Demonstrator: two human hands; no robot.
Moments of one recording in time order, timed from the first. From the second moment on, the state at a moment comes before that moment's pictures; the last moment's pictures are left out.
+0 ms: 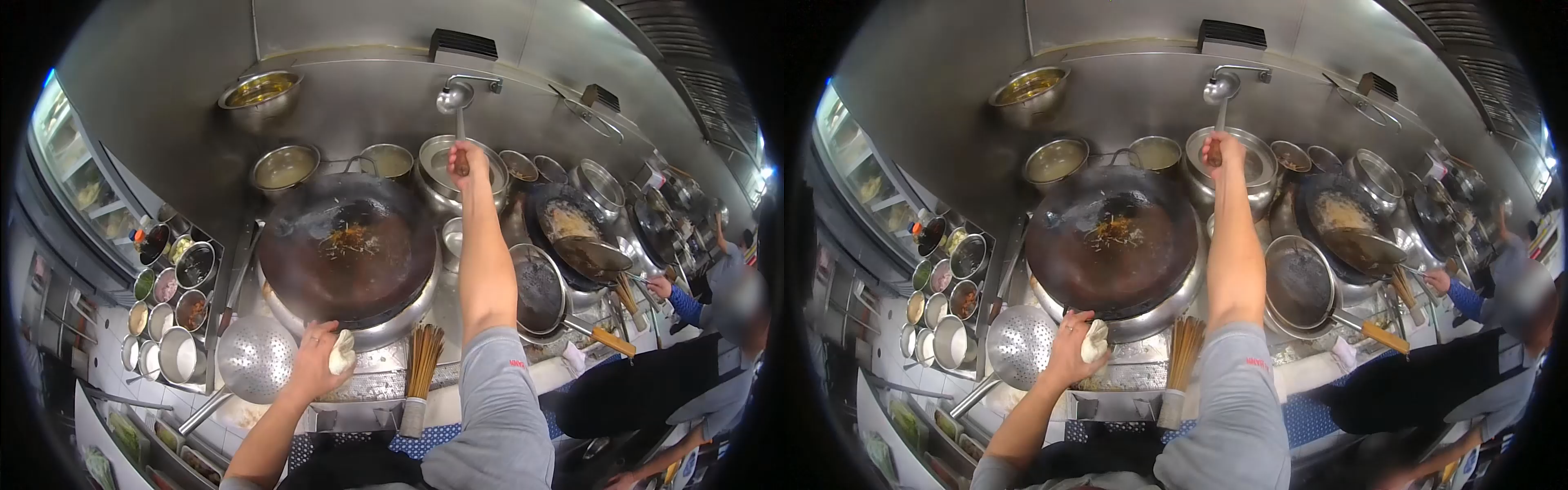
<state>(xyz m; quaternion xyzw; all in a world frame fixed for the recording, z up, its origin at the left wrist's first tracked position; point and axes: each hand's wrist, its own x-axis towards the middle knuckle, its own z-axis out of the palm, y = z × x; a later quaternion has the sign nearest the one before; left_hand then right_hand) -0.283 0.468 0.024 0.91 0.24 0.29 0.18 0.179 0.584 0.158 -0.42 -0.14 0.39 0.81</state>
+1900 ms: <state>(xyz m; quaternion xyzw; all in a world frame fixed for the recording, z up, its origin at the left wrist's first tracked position) -0.207 0.491 0.051 0.29 0.15 0.18 0.93 -0.277 0.211 0.116 -0.84 -0.52 -0.03 0.14</state>
